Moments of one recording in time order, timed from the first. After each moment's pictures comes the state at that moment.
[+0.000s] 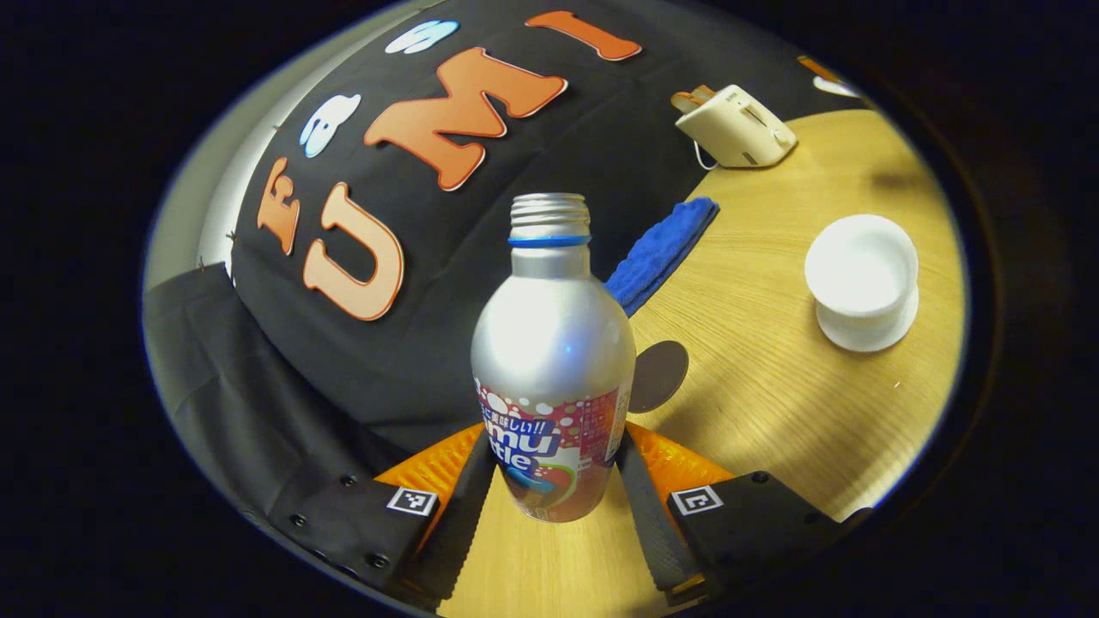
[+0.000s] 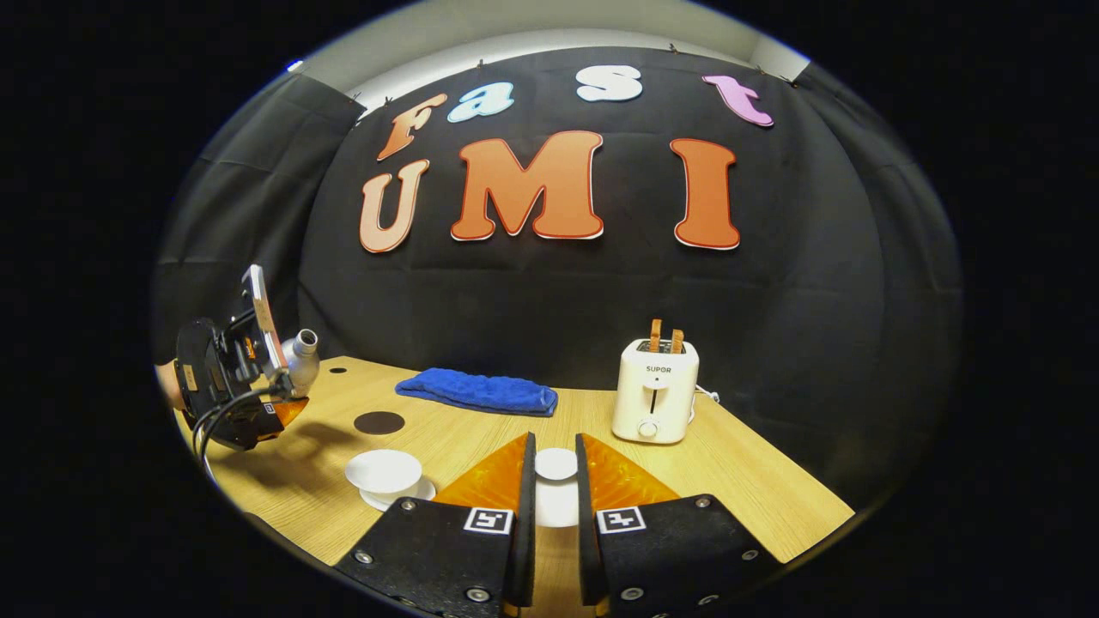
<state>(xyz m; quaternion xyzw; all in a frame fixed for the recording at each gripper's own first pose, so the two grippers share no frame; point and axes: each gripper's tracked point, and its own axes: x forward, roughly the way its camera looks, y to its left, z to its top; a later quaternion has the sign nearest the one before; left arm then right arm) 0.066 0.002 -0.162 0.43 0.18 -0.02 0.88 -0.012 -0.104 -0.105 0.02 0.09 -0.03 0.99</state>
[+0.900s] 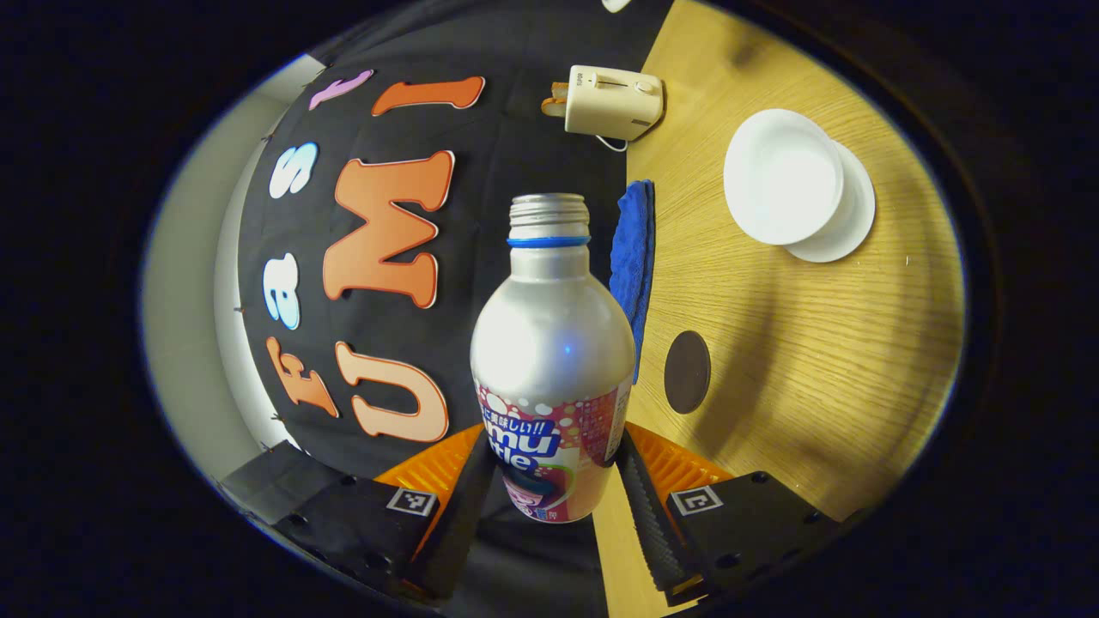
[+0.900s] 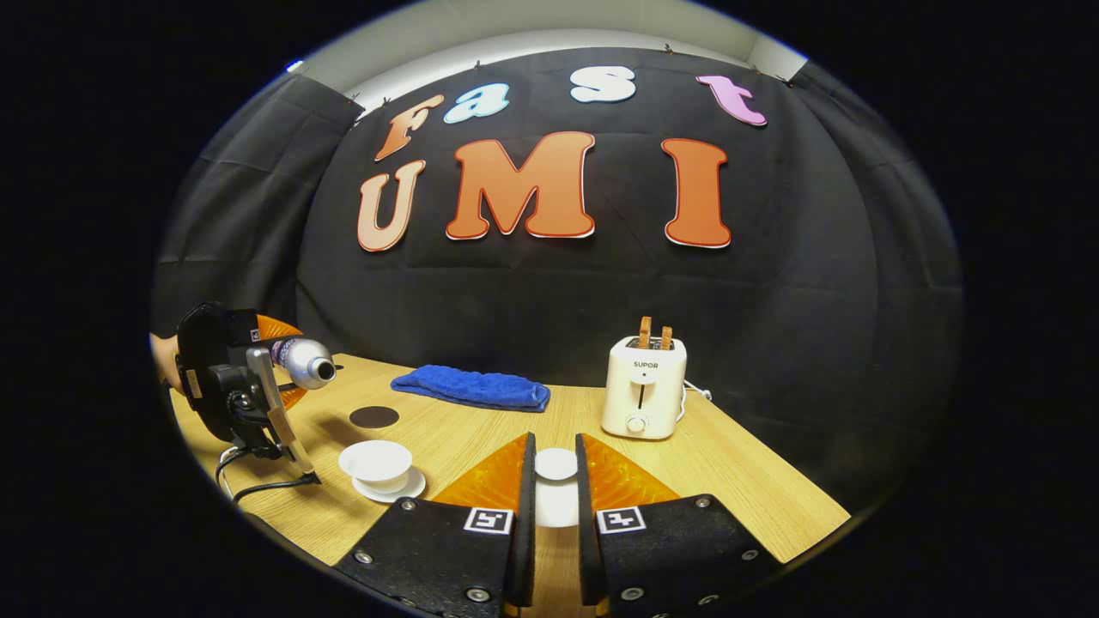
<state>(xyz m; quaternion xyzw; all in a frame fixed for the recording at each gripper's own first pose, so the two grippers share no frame) 0.073 -0.036 -0.138 0.66 0.07 -0.05 0.74 -0.024 -0.114 -0.108 0.02 0.09 -0.04 1.00</state>
